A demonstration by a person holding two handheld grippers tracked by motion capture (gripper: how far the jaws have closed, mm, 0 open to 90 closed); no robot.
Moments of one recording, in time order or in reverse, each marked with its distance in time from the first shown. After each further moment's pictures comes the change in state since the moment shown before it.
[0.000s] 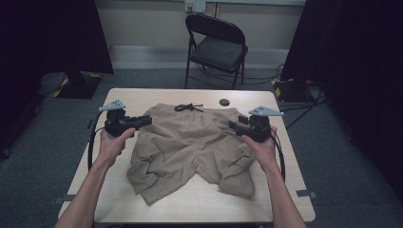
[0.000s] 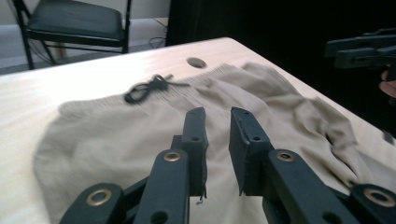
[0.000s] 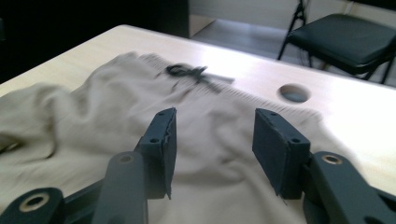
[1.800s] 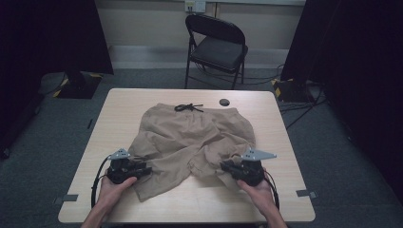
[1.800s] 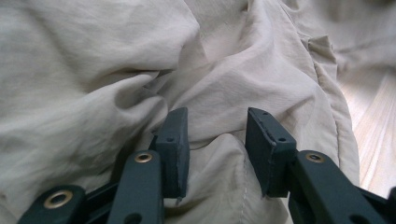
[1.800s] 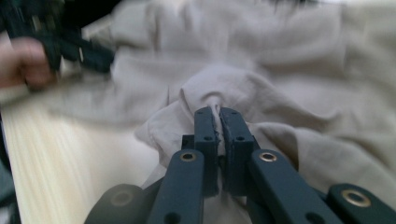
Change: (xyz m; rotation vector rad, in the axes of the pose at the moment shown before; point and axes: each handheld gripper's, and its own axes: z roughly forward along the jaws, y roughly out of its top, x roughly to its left) left arm -0.019 -0.133 0.001 0.216 0.051 -0.095; right arm 0.057 -0.088 -0.030 0.090 0.243 -0.001
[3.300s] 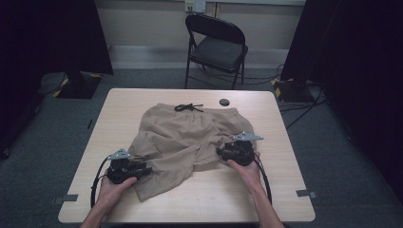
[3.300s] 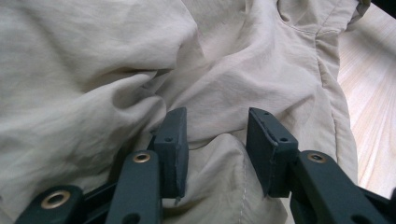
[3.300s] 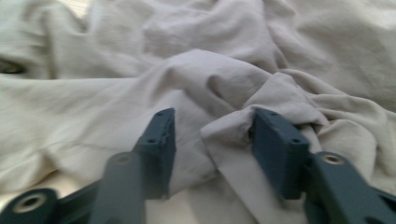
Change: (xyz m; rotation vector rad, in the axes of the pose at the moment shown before) left arm 0.001 0.000 0.000 -0.001 -0.009 0.009; right arm -0.047 0.015 0.060 0.047 -0.201 0.094
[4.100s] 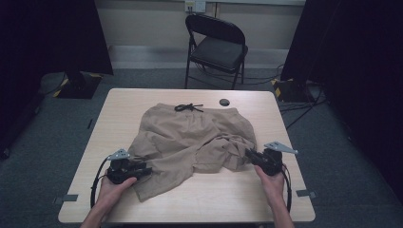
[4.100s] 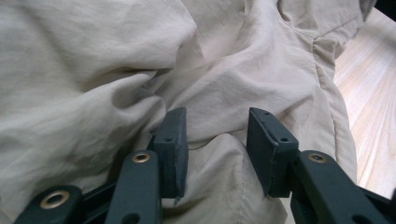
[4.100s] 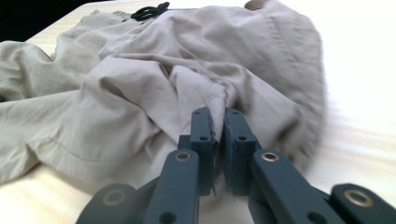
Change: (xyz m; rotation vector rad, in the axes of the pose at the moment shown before) left arm 0.000 -0.001 0.000 0.000 0.001 -0.003; right arm -0.037 -0.032 -0.072 -0.124 -0.118 0.136
